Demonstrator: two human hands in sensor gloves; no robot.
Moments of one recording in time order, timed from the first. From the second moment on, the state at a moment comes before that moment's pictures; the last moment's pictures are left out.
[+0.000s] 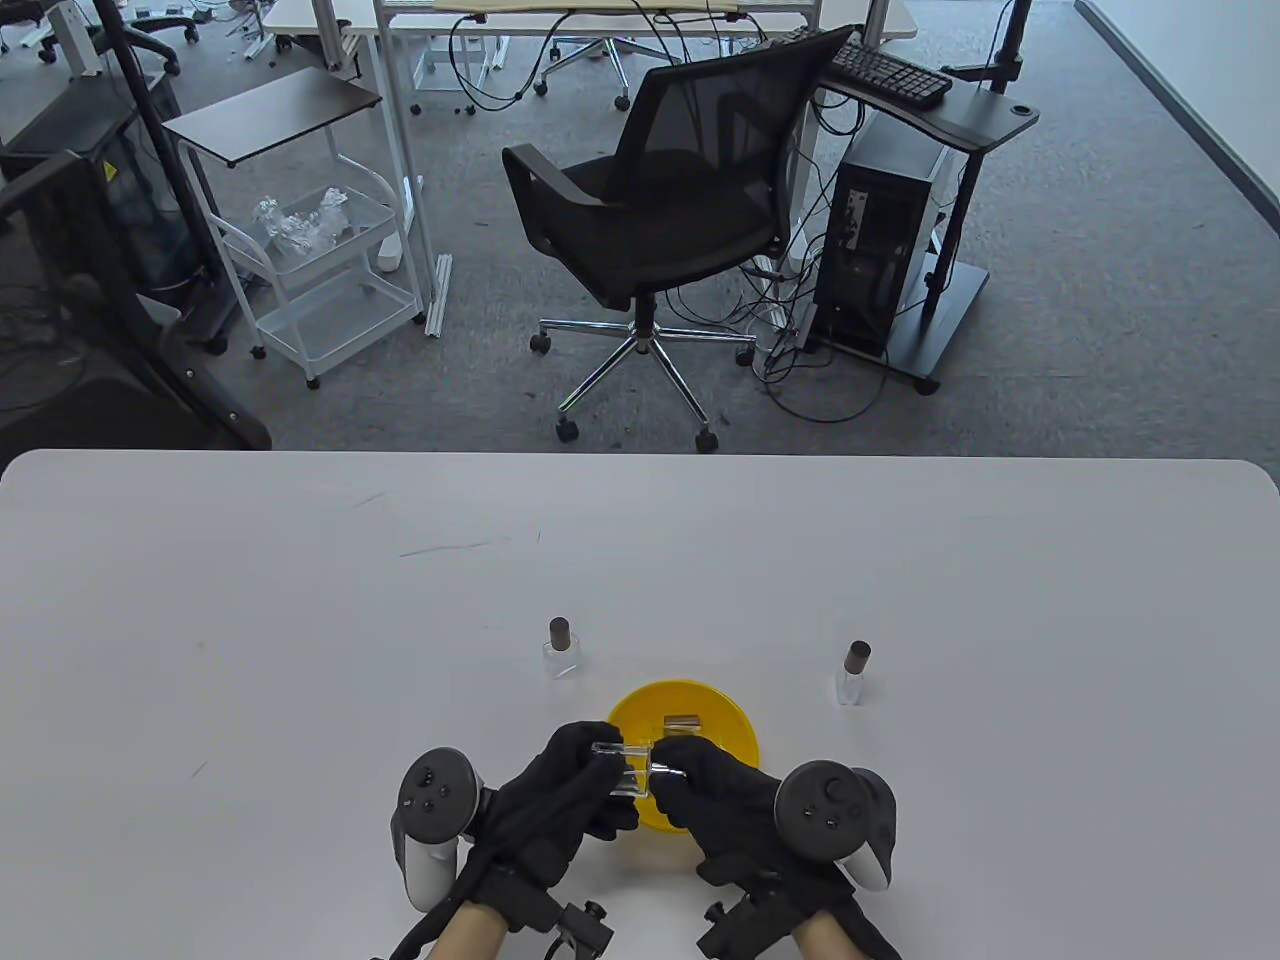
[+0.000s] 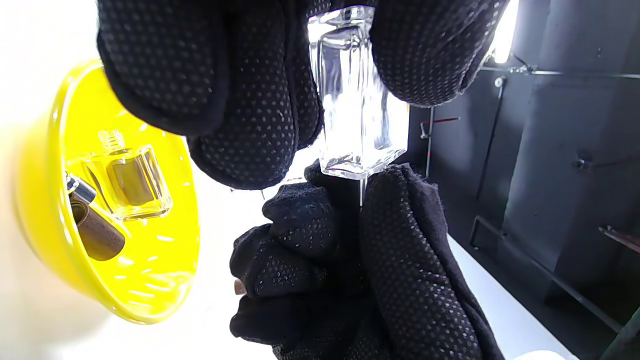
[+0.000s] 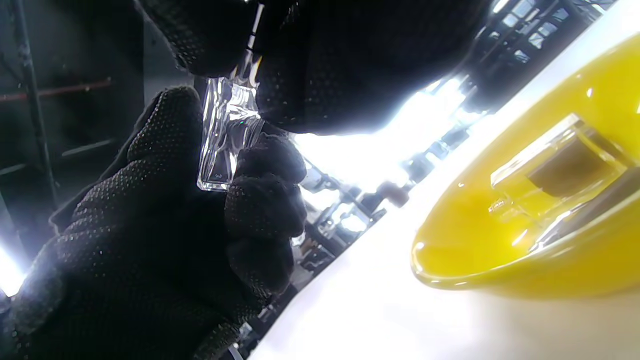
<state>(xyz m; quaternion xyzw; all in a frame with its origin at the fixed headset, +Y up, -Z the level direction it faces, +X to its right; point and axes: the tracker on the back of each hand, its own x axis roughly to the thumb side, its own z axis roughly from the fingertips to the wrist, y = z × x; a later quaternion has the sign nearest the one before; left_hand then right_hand) -0.140 -0.736 -0.305 -0.03 -0.14 0.66 0.74 0.099 -0.715 -0.303 0.24 -0.04 0.84 0.49</state>
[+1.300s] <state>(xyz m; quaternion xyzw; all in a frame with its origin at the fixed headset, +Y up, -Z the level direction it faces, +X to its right) -0.178 -0.733 -0.312 0.04 -0.06 0.64 0.77 0.072 -0.752 -0.314 0.21 0.04 0.97 0.12</state>
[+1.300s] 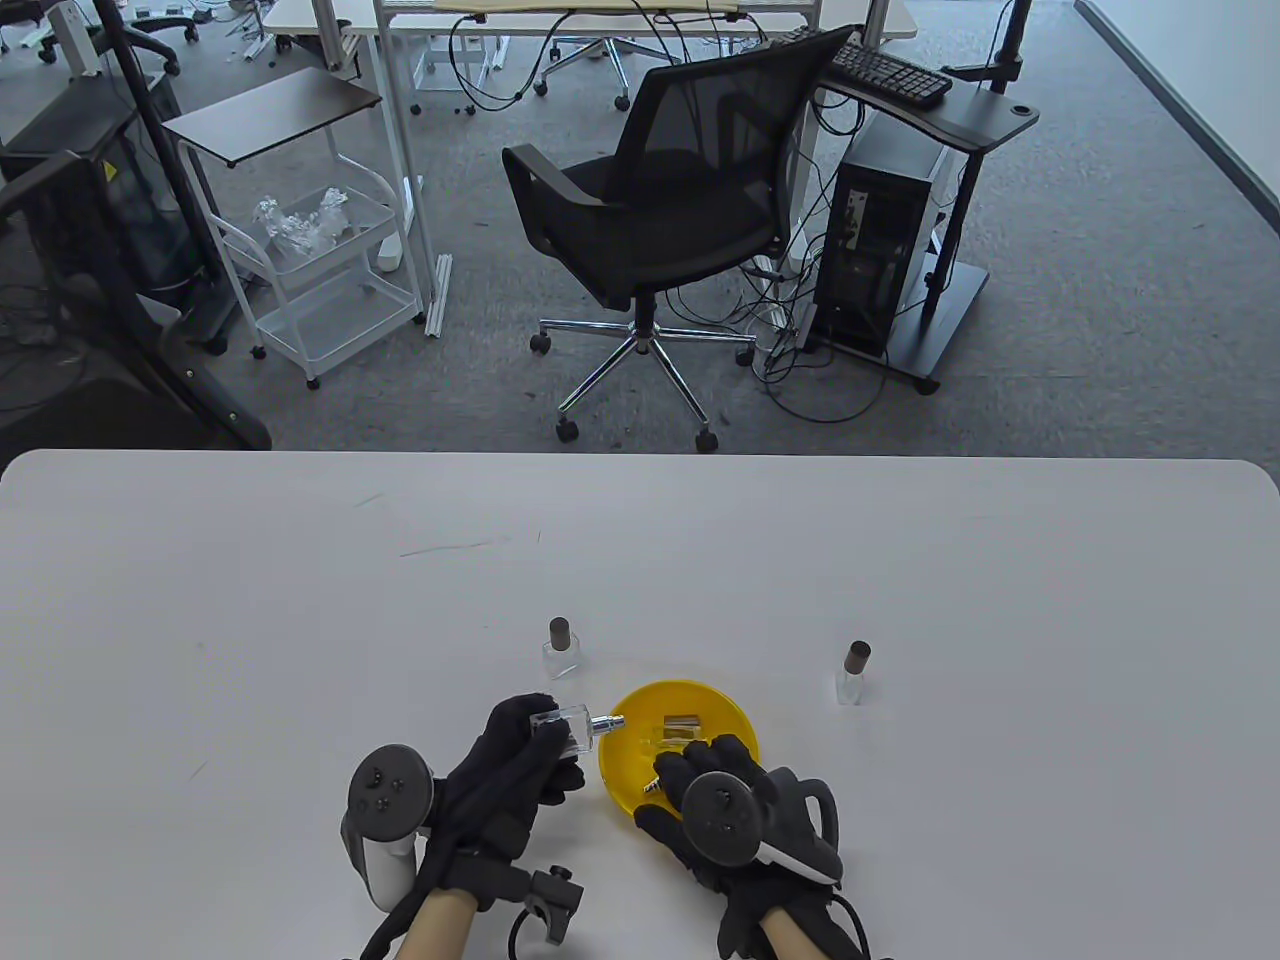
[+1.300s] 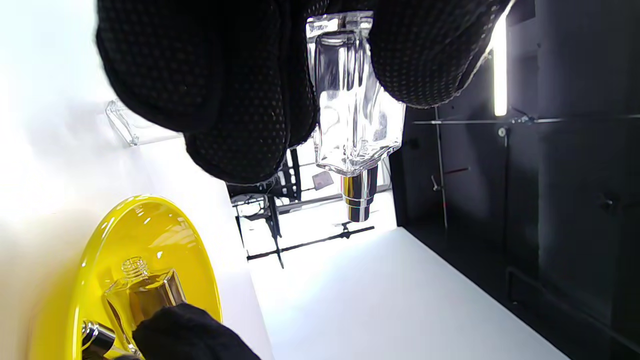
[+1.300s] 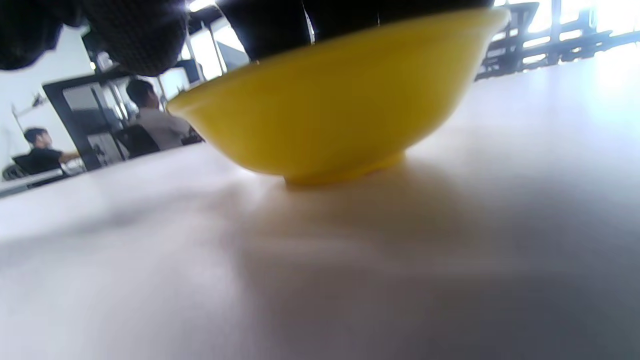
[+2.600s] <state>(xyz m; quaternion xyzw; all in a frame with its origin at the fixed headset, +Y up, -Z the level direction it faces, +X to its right) -0.173 -0.736 -0.312 0.02 -0.07 0.63 0.77 0.075 -0.743 -0.309 0.26 0.00 0.95 0.18</state>
